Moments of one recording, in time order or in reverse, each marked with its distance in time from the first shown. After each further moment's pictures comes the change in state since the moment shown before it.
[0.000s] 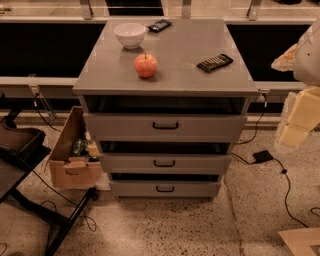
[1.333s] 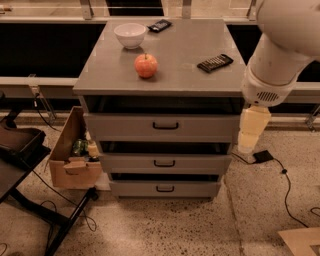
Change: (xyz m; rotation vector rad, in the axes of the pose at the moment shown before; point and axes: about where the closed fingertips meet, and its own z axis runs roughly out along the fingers) arm -0.005 -0.043 0.101 0.036 0.180 -0.022
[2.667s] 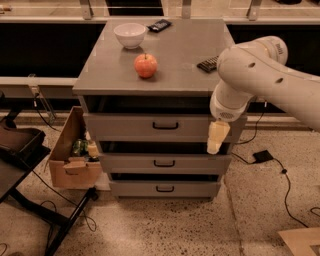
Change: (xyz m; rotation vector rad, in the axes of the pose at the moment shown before) arm -0.051 -0.047 0.141 0.031 -0.099 -0.039
